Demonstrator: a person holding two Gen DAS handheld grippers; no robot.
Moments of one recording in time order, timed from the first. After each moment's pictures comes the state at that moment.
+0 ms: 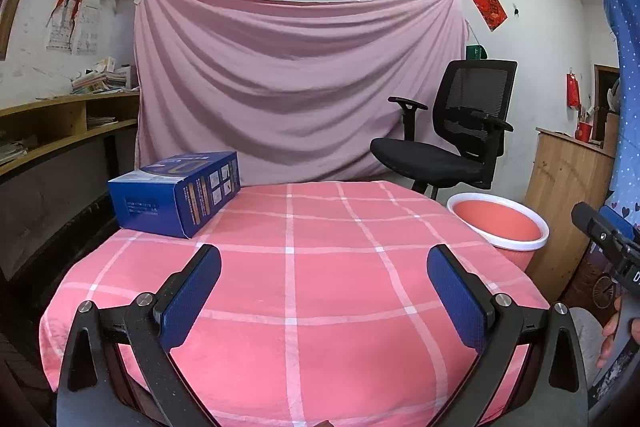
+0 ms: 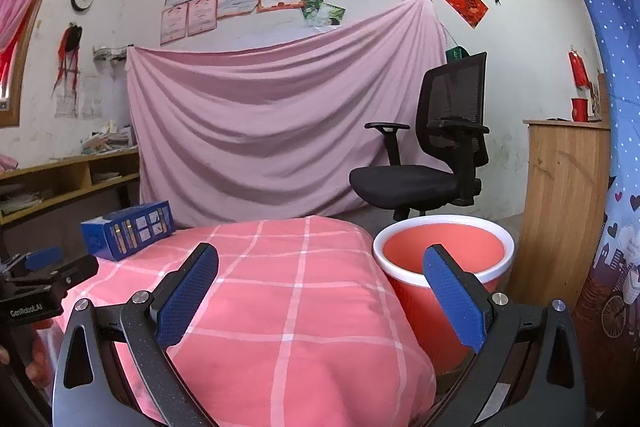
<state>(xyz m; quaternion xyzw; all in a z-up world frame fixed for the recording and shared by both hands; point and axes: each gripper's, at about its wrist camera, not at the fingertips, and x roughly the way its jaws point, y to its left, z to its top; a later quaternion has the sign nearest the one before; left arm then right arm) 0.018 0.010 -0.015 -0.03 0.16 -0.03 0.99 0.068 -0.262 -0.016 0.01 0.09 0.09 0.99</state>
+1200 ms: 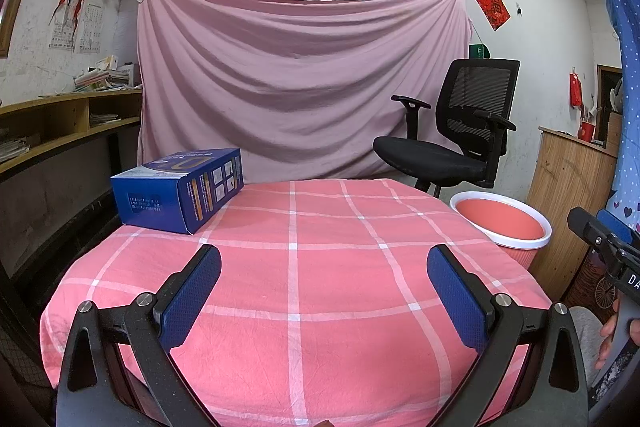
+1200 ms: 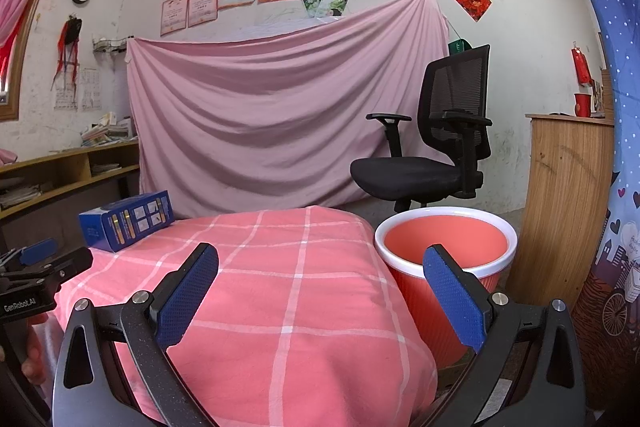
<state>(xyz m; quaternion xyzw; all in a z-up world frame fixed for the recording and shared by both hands) 0.017 0.011 -0.018 -0.03 0.16 -0.03 0.99 0.070 -0.258 -0.021 0.01 0.10 0.09 0.99</state>
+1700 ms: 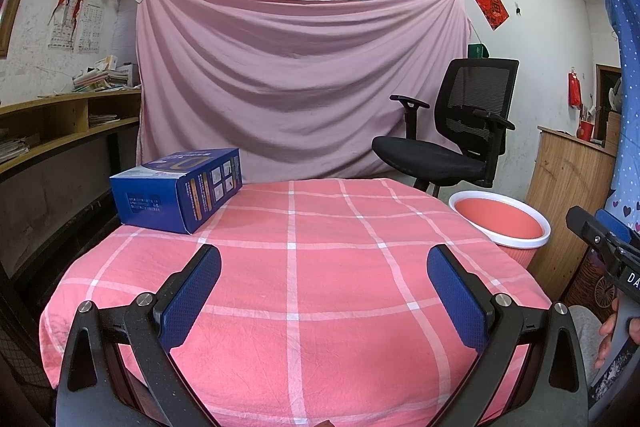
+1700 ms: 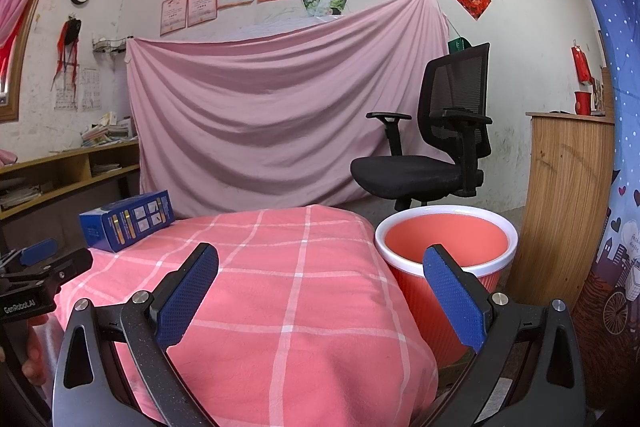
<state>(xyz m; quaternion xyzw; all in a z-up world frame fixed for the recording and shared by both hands) 0.016 0.009 -0.018 -0.03 0.16 -0.03 0.99 0.070 -0.258 -0.020 0.01 0.10 0.09 0.99</state>
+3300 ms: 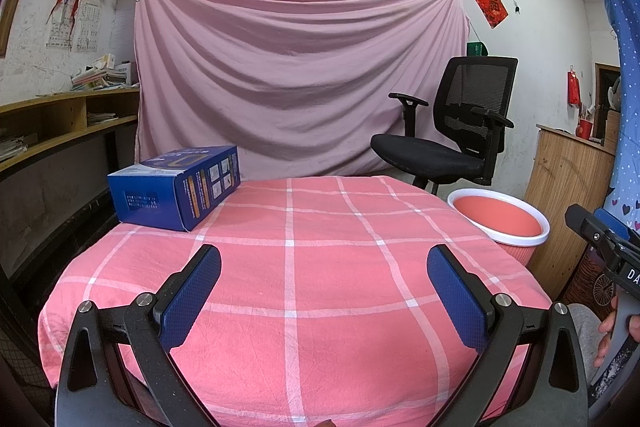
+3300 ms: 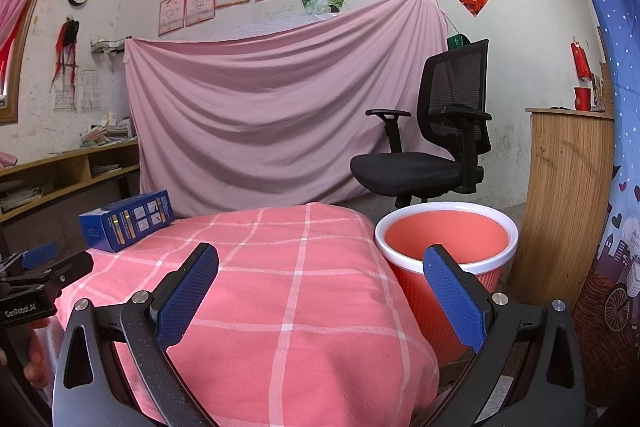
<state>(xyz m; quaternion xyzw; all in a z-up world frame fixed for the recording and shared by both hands) 0.014 0.005 -0.019 -0.03 0.16 -0.03 0.99 0.070 -0.257 -0.020 0.01 0.10 0.09 0.99</state>
